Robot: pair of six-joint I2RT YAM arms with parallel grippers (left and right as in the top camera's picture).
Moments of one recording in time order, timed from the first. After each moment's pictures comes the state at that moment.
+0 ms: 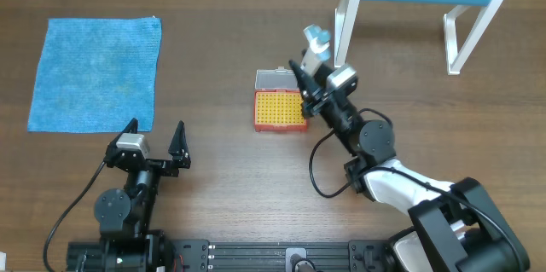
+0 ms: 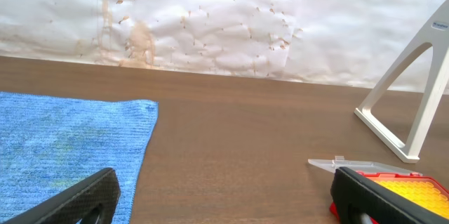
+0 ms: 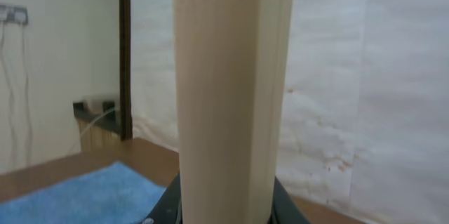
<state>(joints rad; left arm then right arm) 0.08 0.01 0.01 -0.06 0.19 -0.14 0.46 1.52 0.39 1.45 -0.21 0.06</state>
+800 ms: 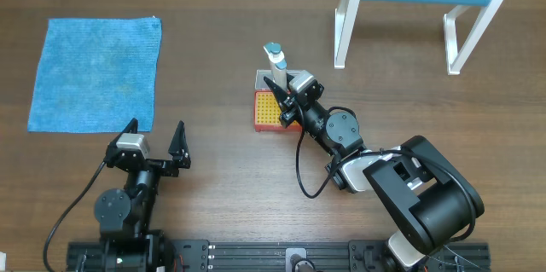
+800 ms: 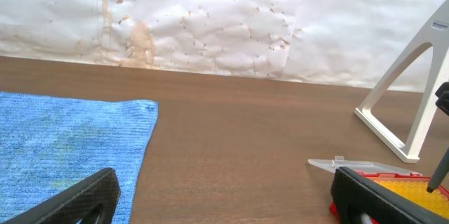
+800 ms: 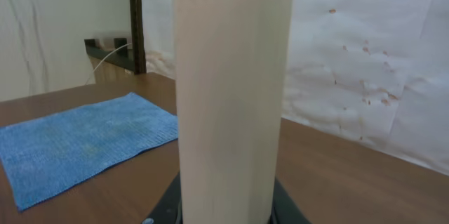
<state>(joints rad) 0.08 0.01 0.01 -0.06 0.19 -0.14 0.55 1.79 0.44 1.45 -0.18 0.02</state>
